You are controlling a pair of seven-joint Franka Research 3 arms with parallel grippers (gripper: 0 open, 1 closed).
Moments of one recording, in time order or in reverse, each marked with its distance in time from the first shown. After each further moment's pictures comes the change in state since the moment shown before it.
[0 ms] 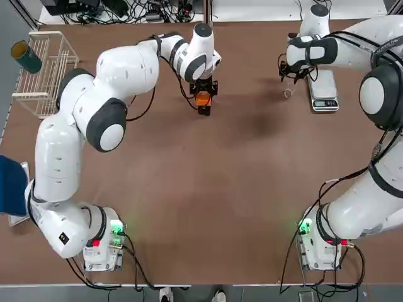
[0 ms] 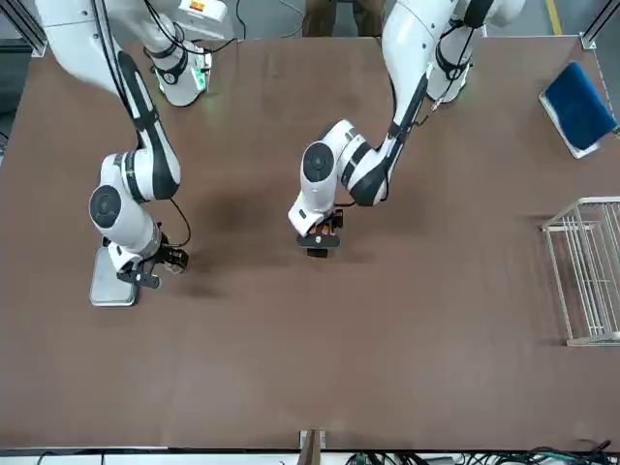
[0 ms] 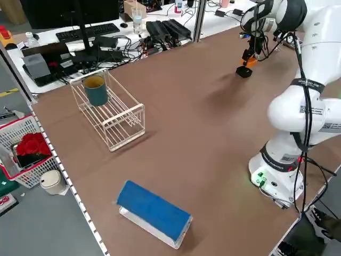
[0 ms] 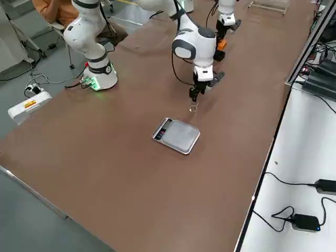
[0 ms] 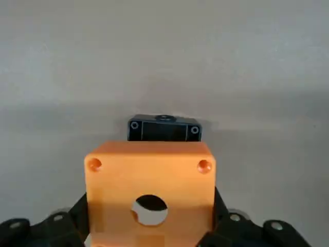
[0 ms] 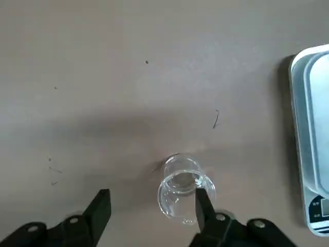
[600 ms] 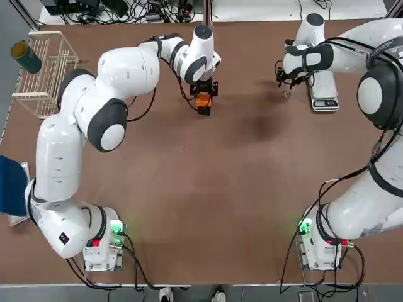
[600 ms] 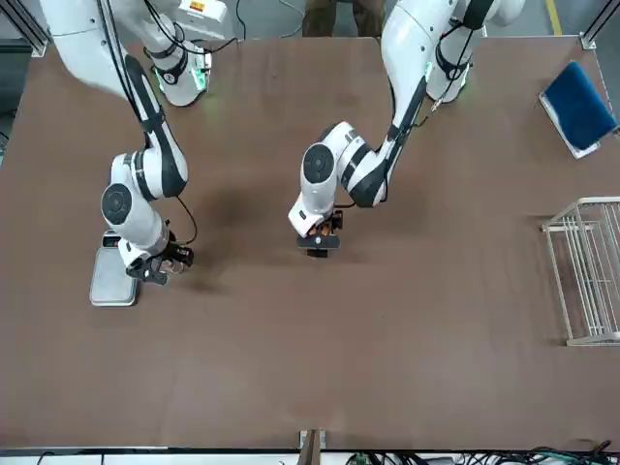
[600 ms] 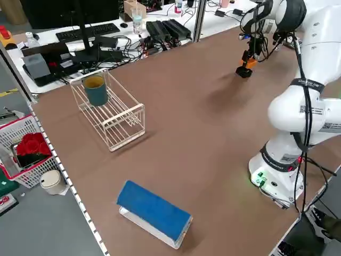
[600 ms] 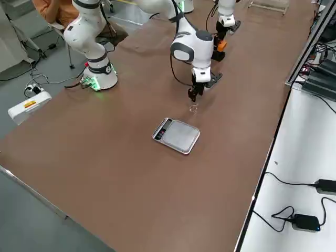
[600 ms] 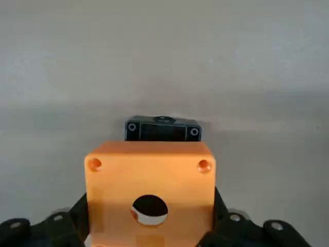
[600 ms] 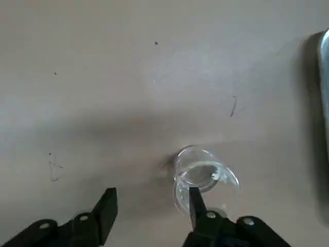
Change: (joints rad) left arm 0.000 0.011 0.000 -0.004 0.000 0.020 0.000; right arm 0.005 0.020 0.024 -0.033 0.000 0.057 0.041
